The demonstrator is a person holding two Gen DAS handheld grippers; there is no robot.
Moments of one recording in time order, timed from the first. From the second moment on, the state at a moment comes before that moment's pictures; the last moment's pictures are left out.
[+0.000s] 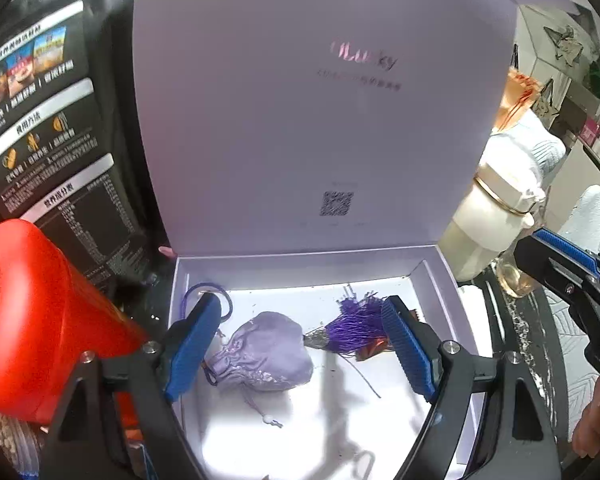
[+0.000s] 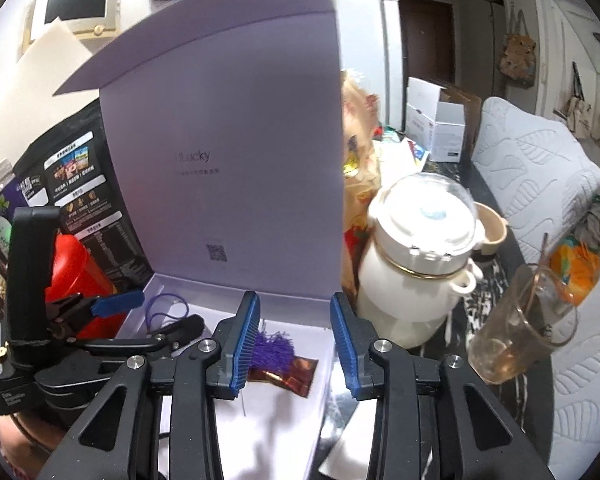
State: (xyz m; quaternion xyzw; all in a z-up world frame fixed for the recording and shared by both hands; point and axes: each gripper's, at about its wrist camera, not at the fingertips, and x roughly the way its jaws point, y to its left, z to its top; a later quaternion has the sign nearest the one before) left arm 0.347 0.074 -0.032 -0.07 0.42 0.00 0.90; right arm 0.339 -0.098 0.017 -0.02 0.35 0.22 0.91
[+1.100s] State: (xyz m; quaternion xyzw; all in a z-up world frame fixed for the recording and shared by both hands) left arm 0.175 0.023 0.129 0.00 0.28 0.01 0.96; right arm 0.185 -0.152 0.128 -0.01 0.24 0.21 0.95
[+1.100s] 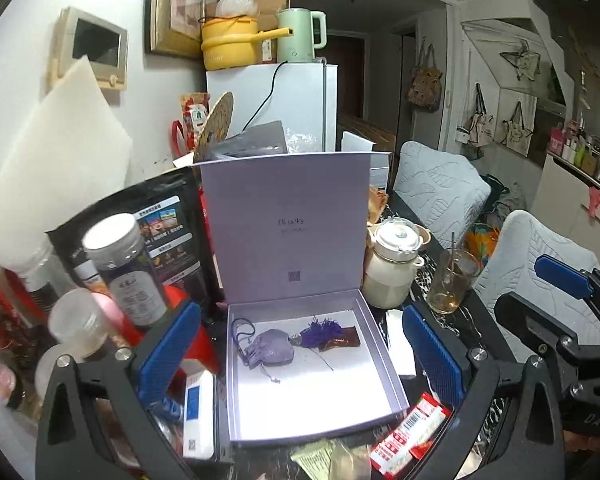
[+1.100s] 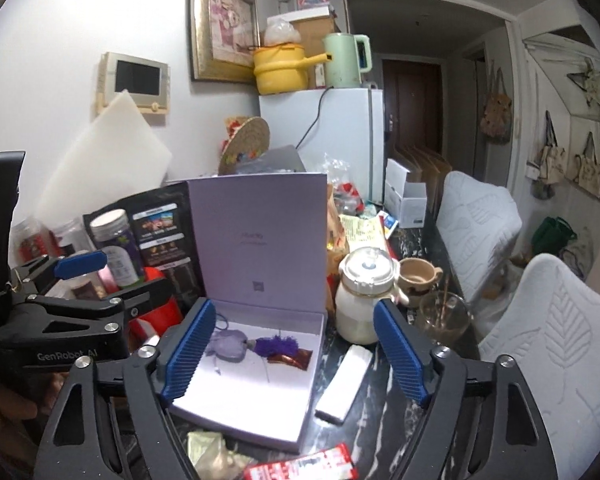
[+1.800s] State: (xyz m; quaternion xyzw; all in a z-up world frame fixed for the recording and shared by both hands) left arm 0.072 0.009 0.125 0.01 0.28 -0.02 0.96; right arm 0.064 -0.173 0.131 0.00 0.22 0.18 0.96
